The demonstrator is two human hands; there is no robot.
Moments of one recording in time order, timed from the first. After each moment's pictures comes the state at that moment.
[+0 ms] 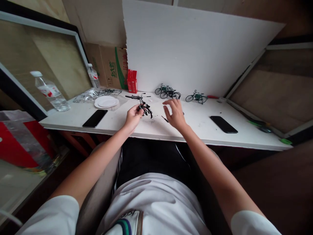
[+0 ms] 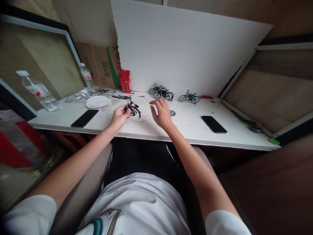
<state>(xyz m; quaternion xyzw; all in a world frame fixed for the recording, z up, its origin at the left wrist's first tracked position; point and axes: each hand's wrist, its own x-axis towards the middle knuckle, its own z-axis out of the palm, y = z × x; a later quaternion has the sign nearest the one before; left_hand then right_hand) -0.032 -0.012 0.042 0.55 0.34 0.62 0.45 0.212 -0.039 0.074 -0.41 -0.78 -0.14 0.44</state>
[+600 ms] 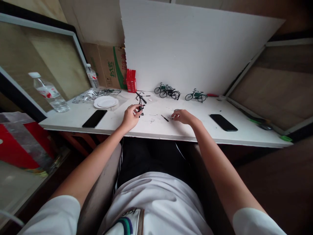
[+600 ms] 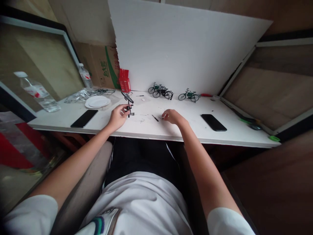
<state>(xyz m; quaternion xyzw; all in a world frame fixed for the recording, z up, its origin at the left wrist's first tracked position) -0.058 0.010 0.030 0.72 0.40 0.54 0.16 0.285 -0.021 0.072 -0.64 -0.75 0.12 0.11</state>
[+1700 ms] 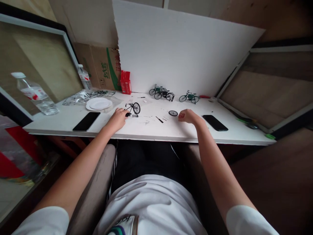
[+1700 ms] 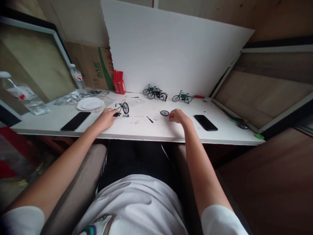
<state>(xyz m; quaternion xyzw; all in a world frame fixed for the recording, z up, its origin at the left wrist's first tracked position) -0.107 0.036 0.024 0.86 0.44 0.27 -0.03 0.364 -0.008 0.062 -0.69 -0.70 0.13 0.13</state>
